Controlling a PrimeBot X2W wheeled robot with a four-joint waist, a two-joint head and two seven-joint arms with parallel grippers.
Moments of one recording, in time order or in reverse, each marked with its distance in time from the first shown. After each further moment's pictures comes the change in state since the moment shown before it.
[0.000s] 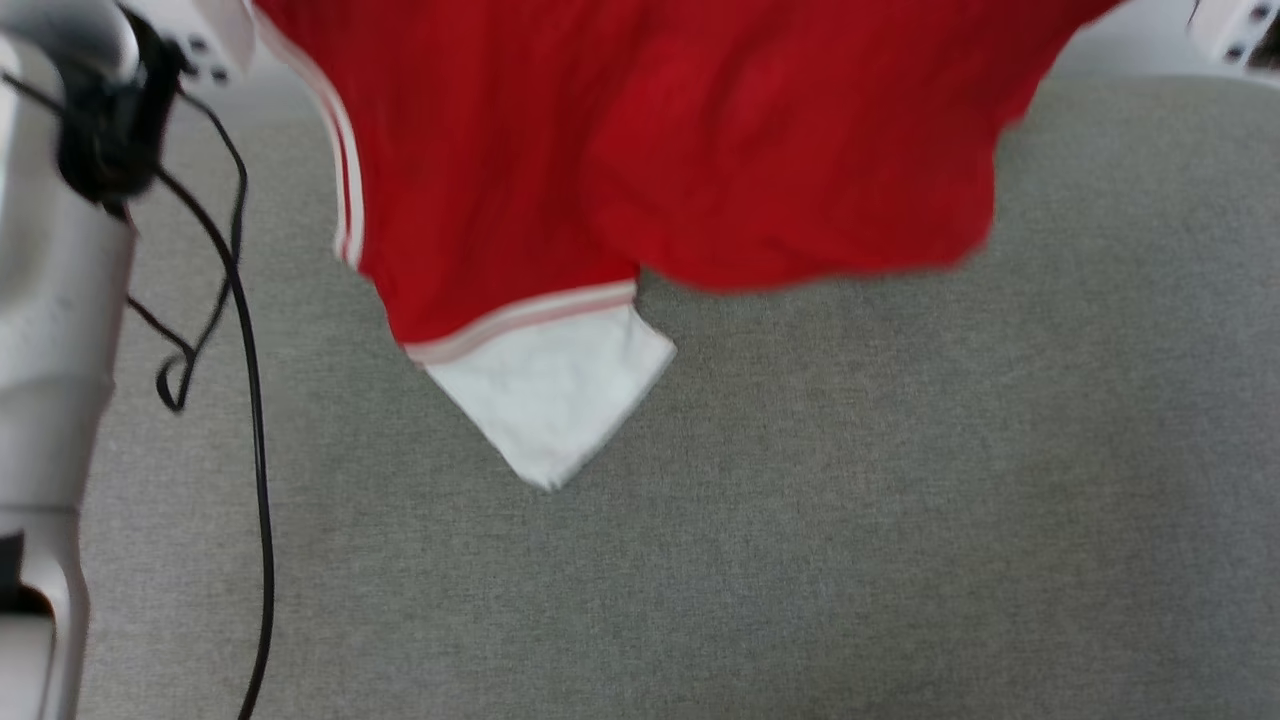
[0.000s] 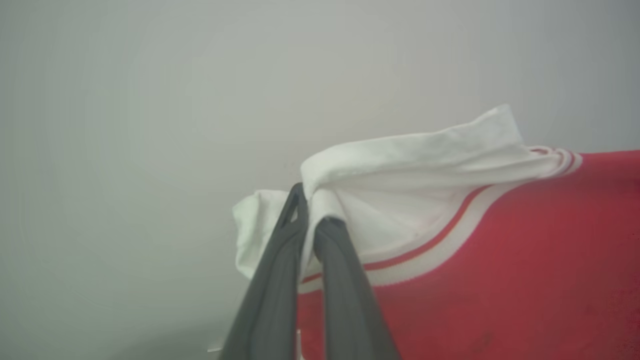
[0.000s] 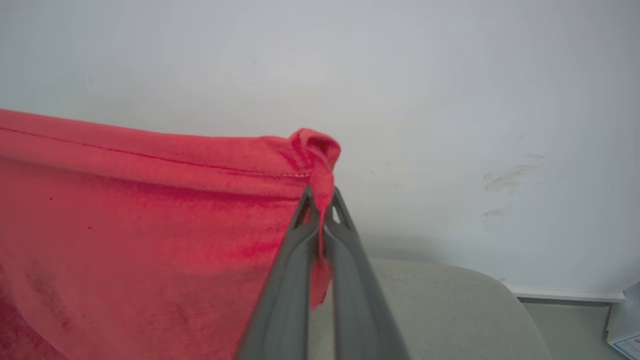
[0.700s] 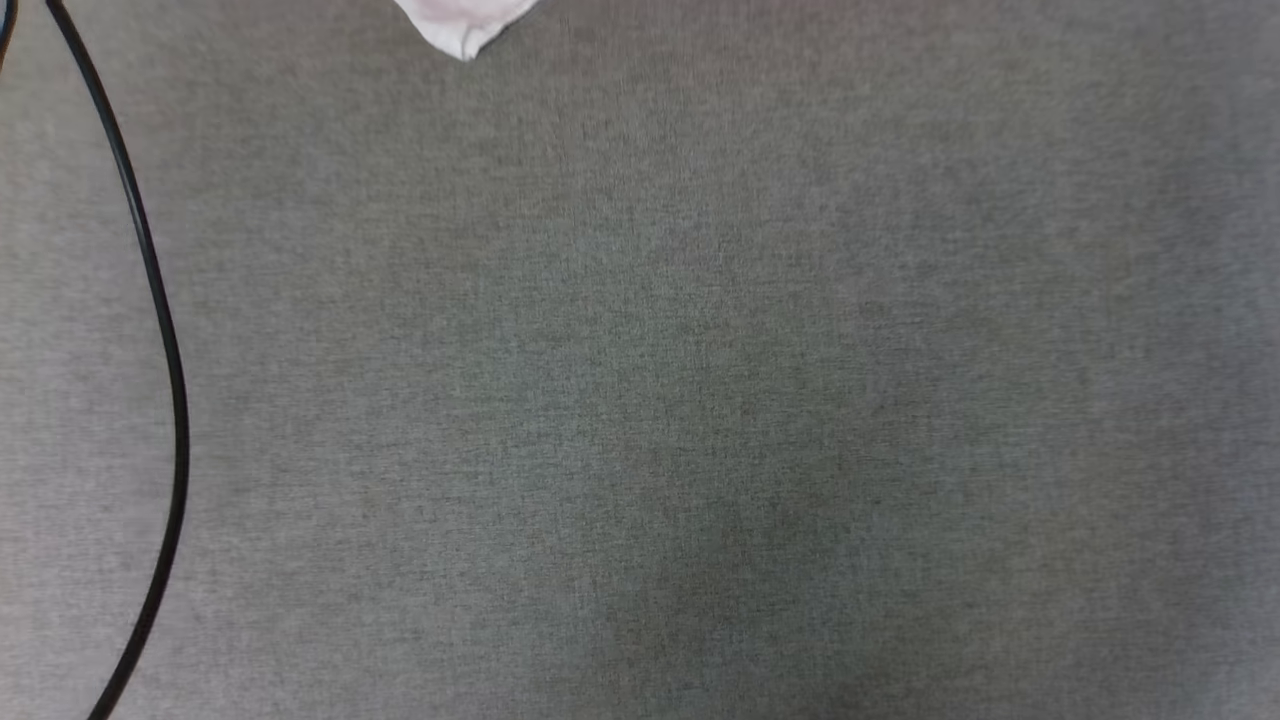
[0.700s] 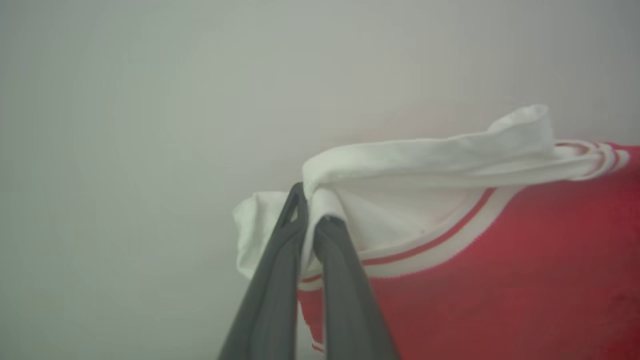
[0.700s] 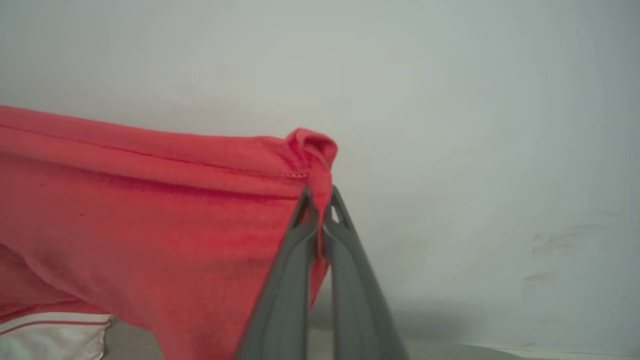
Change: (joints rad) left arm -0.507 0.007 -0.024 0.286 0.094 -0.020 -0.082; right arm -0.434 0.051 -0.060 0.197 -0.147 0.000 -0.192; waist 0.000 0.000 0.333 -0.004
